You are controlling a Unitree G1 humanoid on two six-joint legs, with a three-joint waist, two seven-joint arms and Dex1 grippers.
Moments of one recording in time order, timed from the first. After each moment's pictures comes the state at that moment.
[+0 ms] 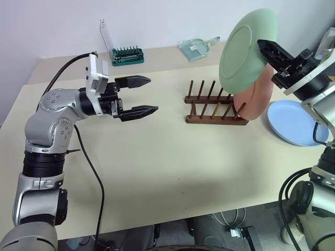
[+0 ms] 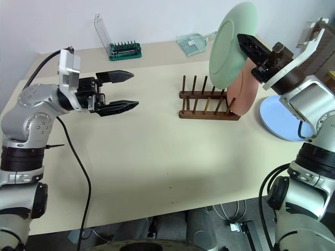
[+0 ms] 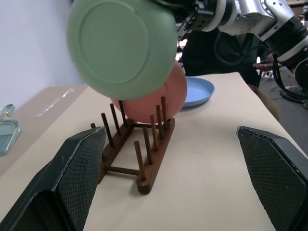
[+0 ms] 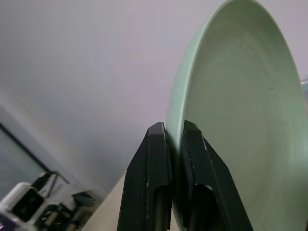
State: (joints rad) left arm -0.68 0.66 0.06 -0.05 -0.62 0.42 -1.17; right arm -0.71 -0.65 -0.53 0.00 1.50 0.99 0.16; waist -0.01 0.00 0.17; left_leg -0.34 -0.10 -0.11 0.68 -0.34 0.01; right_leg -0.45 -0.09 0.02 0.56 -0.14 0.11
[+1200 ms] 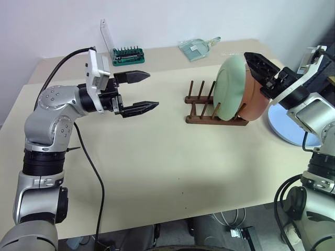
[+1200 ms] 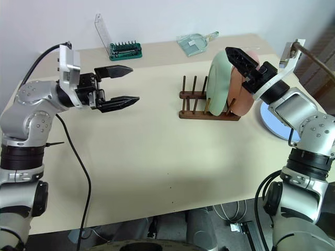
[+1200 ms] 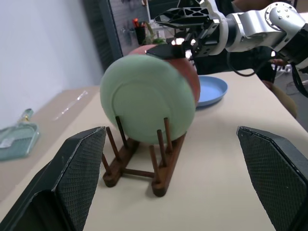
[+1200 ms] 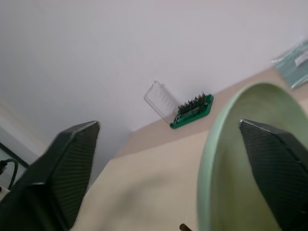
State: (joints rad) left arm -0.71 0.65 0.06 -0.05 -0.58 0.40 -1.13; right arm -0.67 -0.61 -0.48 0.05 1.28 0.91 0.27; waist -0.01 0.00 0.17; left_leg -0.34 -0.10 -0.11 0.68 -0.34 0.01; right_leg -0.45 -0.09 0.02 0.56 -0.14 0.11
